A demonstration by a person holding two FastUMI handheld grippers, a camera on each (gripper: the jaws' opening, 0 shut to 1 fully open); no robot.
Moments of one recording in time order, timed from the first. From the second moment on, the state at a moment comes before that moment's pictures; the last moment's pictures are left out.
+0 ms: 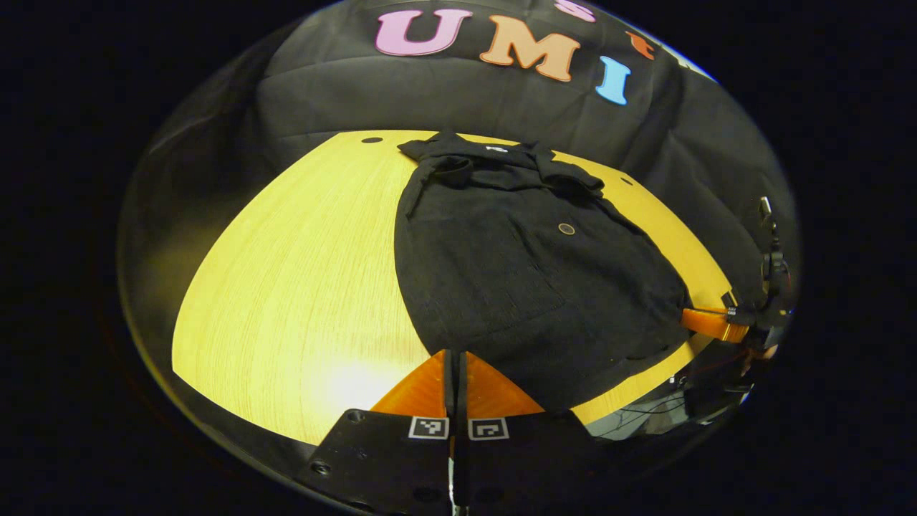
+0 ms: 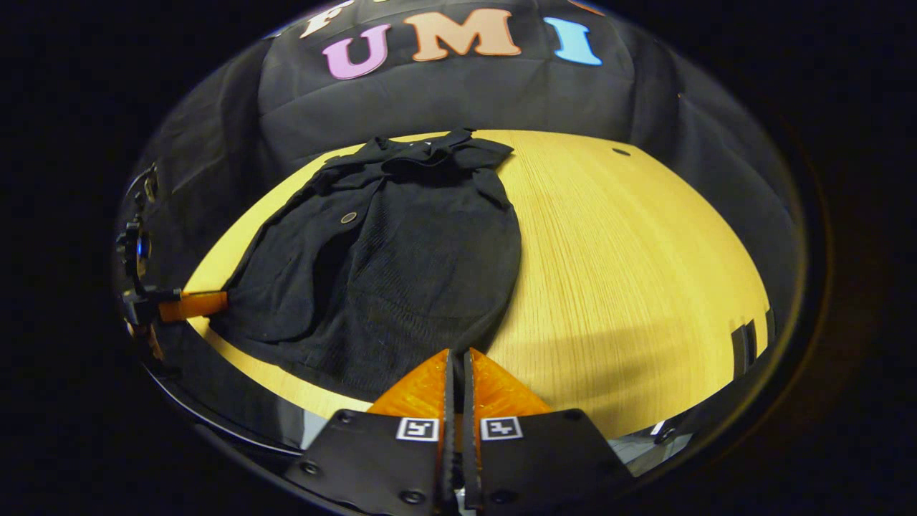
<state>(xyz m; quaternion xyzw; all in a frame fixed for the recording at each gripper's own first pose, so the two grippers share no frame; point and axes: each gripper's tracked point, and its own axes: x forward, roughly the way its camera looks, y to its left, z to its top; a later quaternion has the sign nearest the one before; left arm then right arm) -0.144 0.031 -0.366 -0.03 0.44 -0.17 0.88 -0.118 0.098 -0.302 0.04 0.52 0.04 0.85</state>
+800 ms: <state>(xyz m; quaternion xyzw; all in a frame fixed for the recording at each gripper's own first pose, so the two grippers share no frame) -0.025 0.014 -0.211 -0.05 0.31 -0.19 0.93 0.023 0.113 -0.131 0.05 0.34 0.08 0.94</state>
